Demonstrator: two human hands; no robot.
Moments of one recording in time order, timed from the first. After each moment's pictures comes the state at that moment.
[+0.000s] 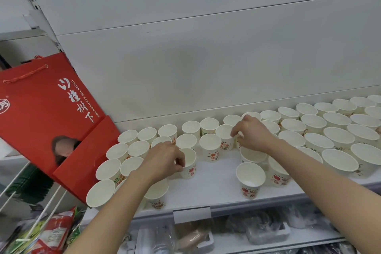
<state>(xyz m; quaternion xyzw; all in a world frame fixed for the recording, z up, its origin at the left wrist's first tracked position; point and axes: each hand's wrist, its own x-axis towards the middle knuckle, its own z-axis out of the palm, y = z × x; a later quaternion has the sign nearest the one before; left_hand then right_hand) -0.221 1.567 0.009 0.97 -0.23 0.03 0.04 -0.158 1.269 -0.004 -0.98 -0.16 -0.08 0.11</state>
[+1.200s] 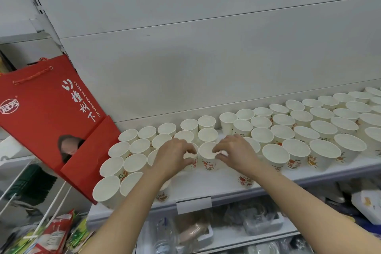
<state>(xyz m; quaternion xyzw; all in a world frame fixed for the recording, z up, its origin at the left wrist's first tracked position) -0.232 1.548 0.002 0.96 -0.23 0.07 0.13 -0.235 1.323 -0.021 -0.95 -0.23 -0.15 0.14</state>
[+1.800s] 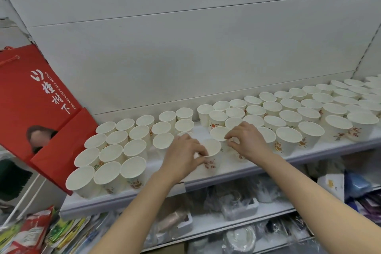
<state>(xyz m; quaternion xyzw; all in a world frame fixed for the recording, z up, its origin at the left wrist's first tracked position) -0.281 1.462 -0.008 0.93 -0.31 0.12 0.17 -0.264 1.224 -0.029 -0.96 -0.12 -0.18 0.15</state>
